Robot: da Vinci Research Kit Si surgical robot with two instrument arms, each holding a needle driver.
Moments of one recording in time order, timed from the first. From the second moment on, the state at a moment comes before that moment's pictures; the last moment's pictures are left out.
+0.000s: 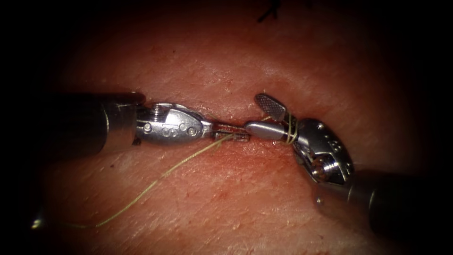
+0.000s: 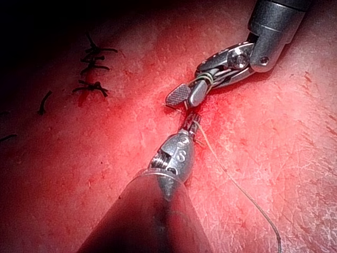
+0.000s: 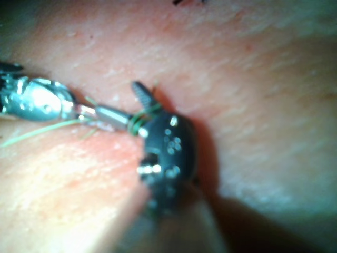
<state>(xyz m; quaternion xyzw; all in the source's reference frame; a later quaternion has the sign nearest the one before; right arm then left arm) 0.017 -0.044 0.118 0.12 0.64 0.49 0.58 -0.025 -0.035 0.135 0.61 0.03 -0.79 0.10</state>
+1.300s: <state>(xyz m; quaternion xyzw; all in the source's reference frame) 0.020 -0.044 0.119 -0.01 0.44 0.53 0.73 -0.027 -0.035 0.133 0.61 0.04 -0.79 0.09</state>
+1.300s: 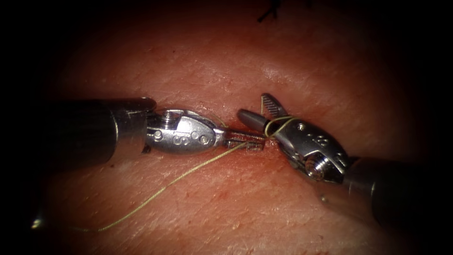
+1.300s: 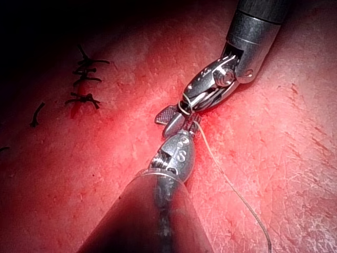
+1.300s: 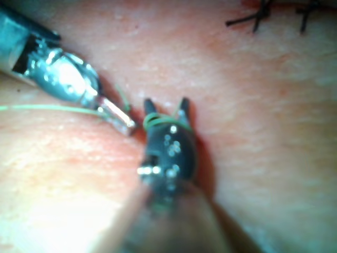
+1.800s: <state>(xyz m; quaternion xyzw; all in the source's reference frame) 0.020 -0.045 0.119 0.00 0.42 0.53 0.73 -0.026 -0.035 0.133 0.61 0.04 -0.79 0.09</state>
